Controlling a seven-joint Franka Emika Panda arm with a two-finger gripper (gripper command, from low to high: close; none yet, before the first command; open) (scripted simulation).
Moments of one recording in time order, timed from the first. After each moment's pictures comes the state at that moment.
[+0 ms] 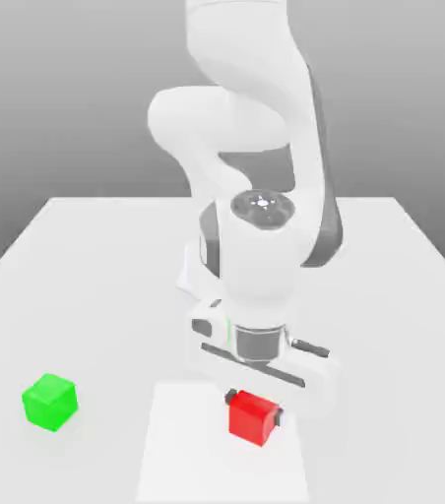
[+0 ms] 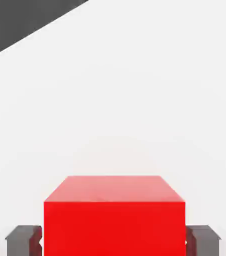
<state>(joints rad) -0.01 0.24 0.09 -2.72 -0.12 2.96 1.51</state>
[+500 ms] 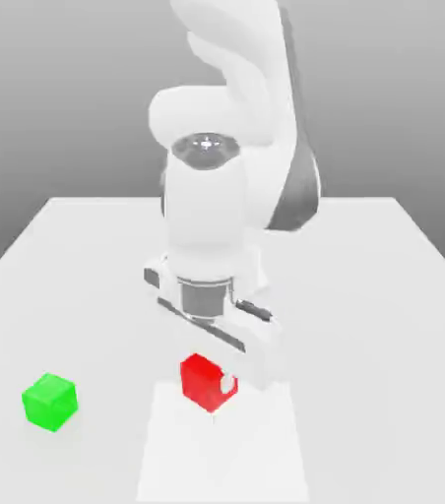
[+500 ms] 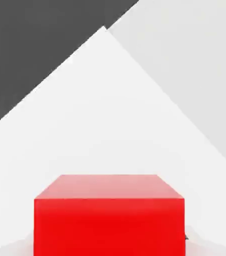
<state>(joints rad) -0.23 0.01 0.03 -2.71 -0.01 2.73 1.58</state>
